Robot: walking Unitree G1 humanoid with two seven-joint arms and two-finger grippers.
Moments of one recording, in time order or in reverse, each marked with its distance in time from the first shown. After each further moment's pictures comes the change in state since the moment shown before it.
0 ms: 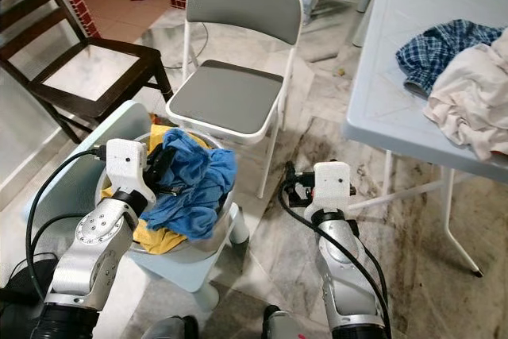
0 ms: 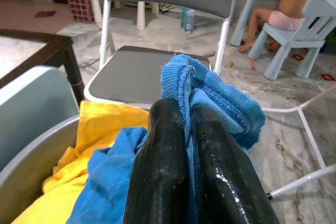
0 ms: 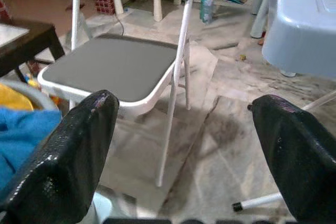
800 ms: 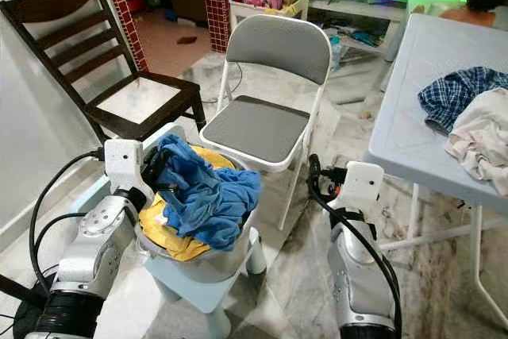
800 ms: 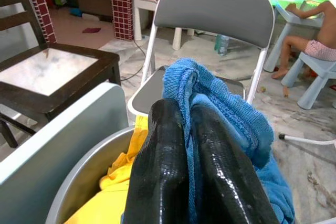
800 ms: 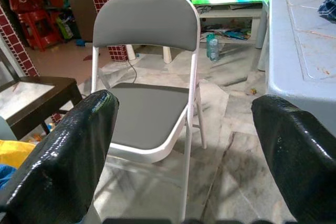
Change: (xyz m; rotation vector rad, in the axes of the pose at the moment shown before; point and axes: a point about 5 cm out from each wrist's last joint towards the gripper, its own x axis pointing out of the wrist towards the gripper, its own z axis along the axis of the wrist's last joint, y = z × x) left arm 0.012 0.010 -0.014 -0.043 0.061 0.058; right arm -0.001 -0.020 0.001 0.072 -0.028 -0.072
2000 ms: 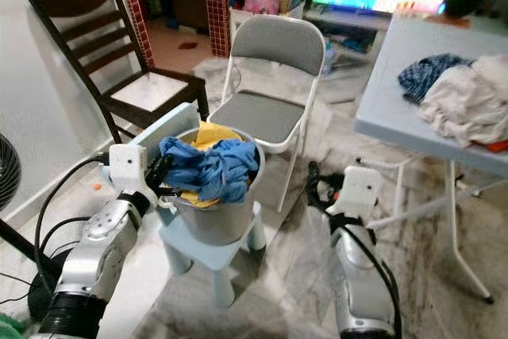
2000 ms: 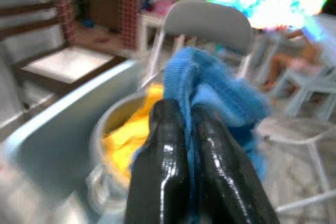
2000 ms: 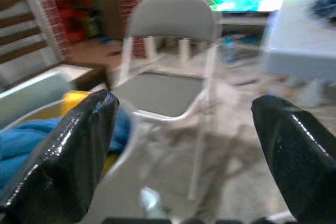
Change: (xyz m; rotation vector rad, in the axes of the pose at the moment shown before) left arm -0.003 -0.004 -0.004 -0.061 -0.021 -0.047; right arm -0.001 -0.001 -0.001 -0.034 0.015 0.014
